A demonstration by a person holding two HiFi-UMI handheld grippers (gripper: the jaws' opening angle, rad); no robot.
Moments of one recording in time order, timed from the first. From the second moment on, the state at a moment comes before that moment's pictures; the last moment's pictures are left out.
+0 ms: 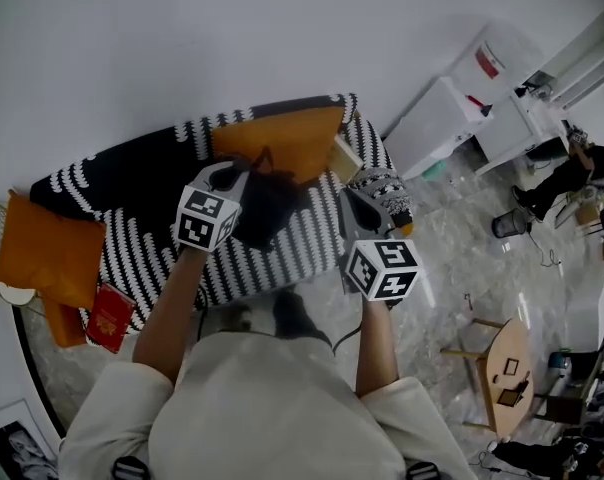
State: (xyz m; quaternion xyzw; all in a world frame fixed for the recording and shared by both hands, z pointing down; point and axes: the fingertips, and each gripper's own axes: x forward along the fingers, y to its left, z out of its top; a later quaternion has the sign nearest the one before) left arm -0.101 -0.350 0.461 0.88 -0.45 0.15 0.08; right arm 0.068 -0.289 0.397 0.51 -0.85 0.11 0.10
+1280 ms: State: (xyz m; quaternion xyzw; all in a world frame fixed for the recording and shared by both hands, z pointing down) left arm 0.015 -0.632 0.684 0.84 -0.42 0.24 0.26; right arm 0.174 -0.569 0.544 0.49 -0.82 0.24 0.17
